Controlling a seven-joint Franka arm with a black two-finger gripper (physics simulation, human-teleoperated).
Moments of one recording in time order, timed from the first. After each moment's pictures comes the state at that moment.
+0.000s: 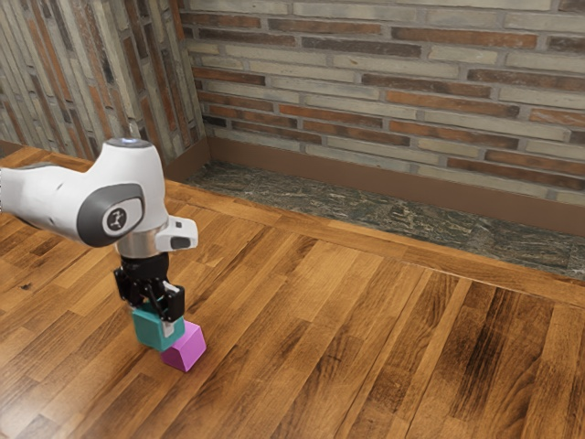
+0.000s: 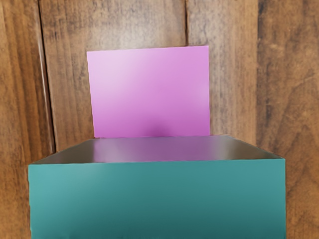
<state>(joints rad) 0.00 -0.15 -0.01 -2.41 0.01 2.07 0.03</state>
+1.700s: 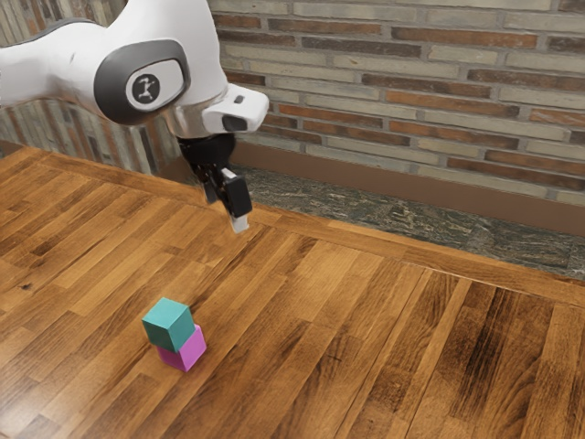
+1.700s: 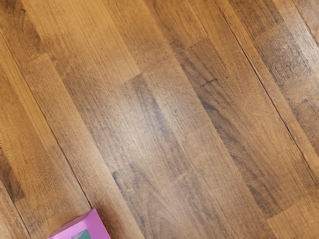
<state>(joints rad) 0.00 -0.20 -0.24 -1.98 -0.04 1.83 0.21</state>
